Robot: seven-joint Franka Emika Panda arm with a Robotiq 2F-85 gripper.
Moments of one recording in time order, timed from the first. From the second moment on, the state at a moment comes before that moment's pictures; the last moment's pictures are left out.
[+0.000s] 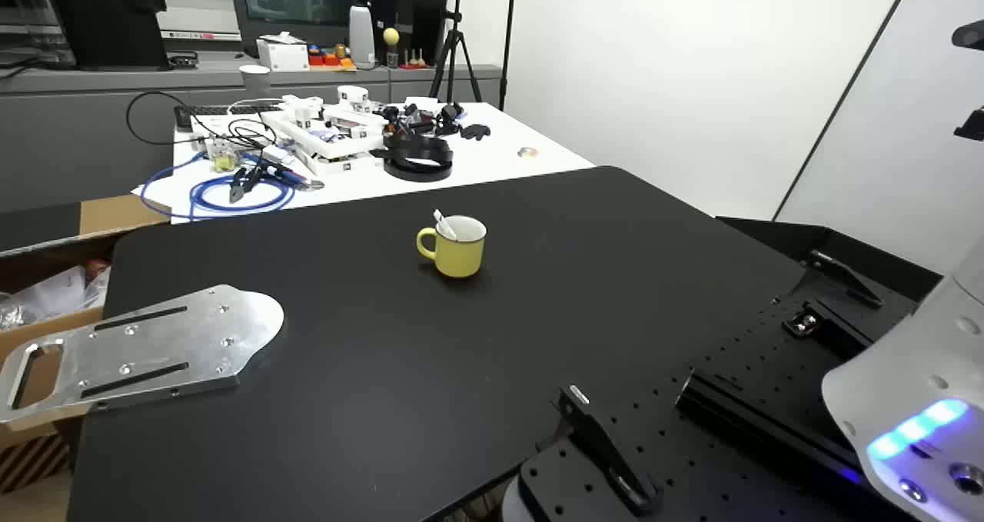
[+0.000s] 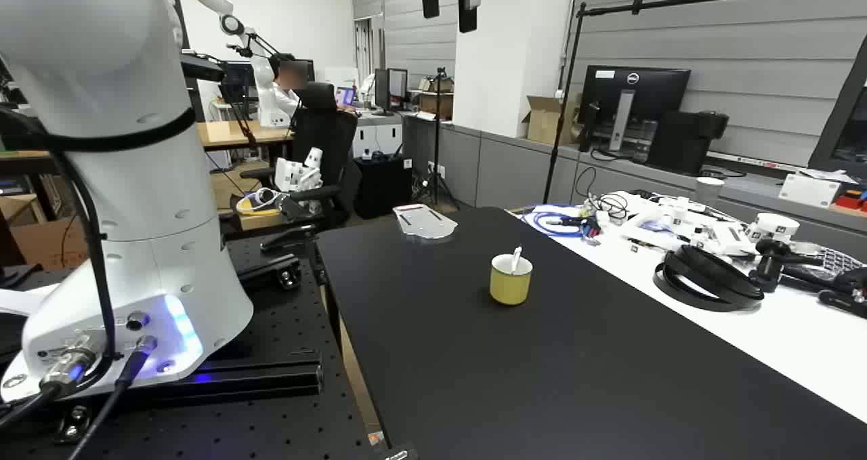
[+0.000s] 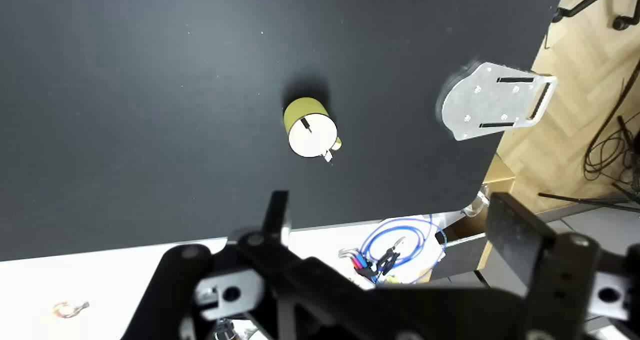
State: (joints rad) arm 0.04 -0.88 -0.17 -2.69 0.17 2.06 -0.17
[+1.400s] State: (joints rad) arm 0.03 -0.83 -0.16 -2.68 0.16 2.06 -0.18
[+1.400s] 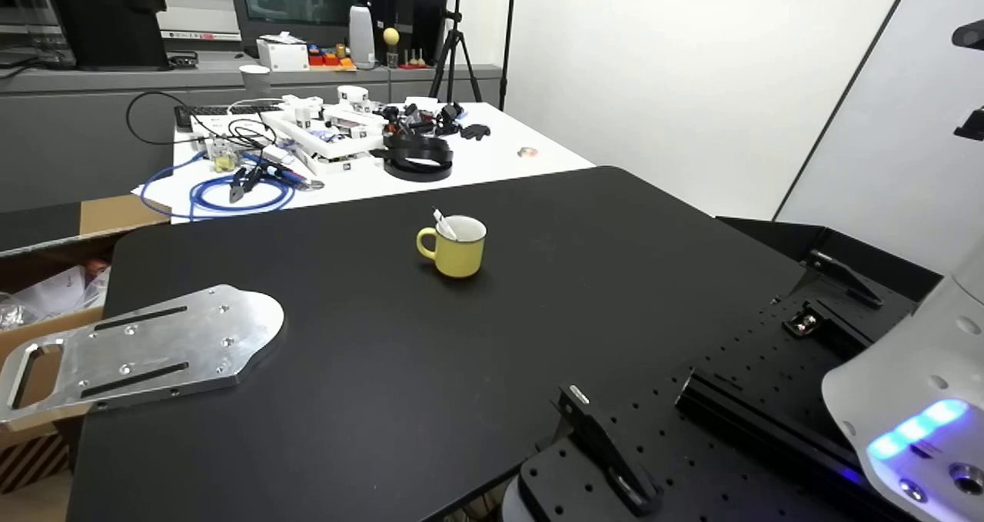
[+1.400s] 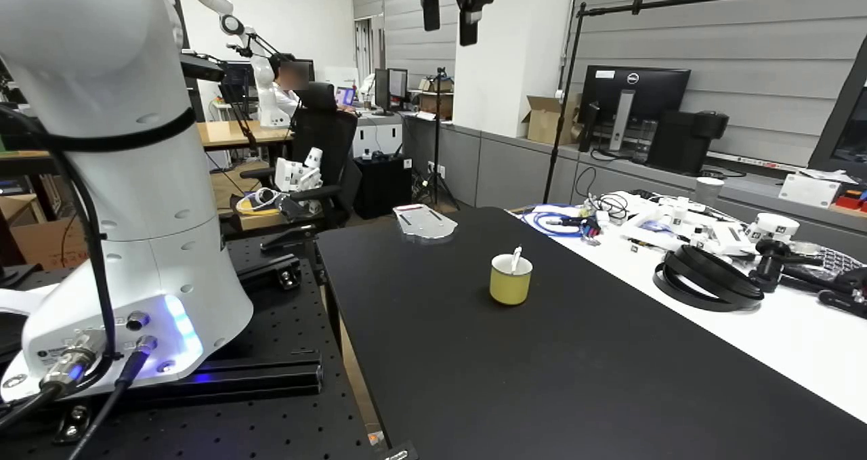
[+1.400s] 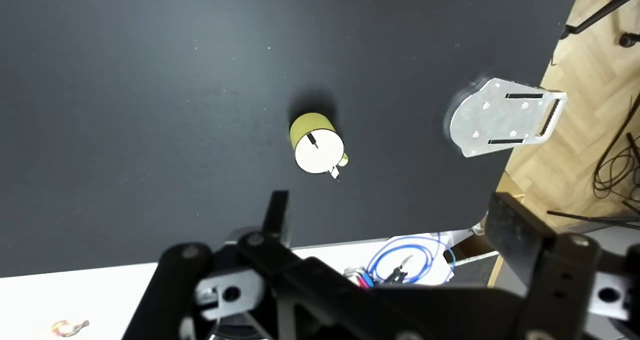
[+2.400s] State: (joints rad) arm 0.11 -0.09 -0.13 -2.56 0.22 2.43 -0.48
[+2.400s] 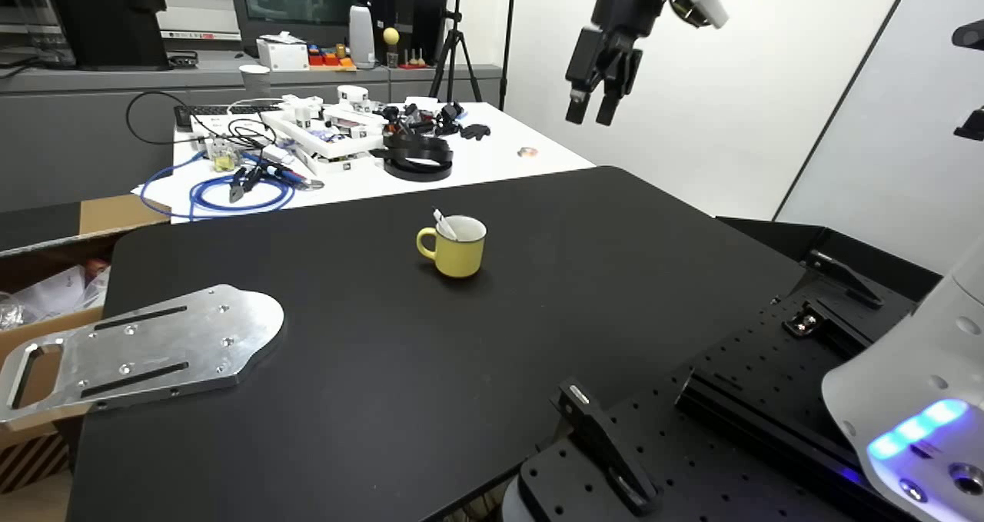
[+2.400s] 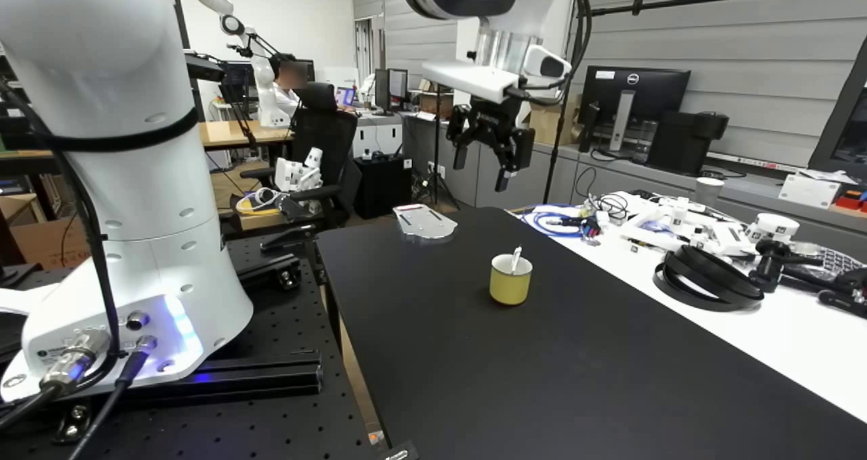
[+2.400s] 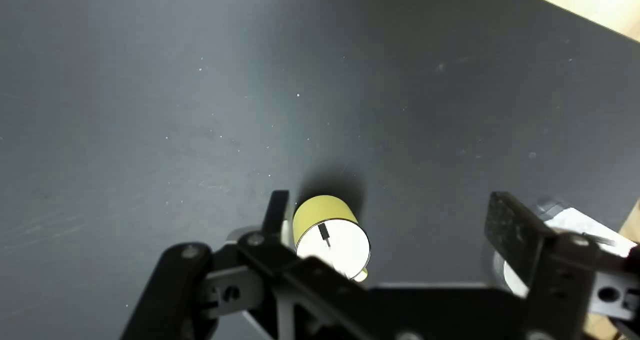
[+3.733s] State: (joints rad) arm 0.00 0.73 0.12 -1.83 0.08 2.61 -0.50
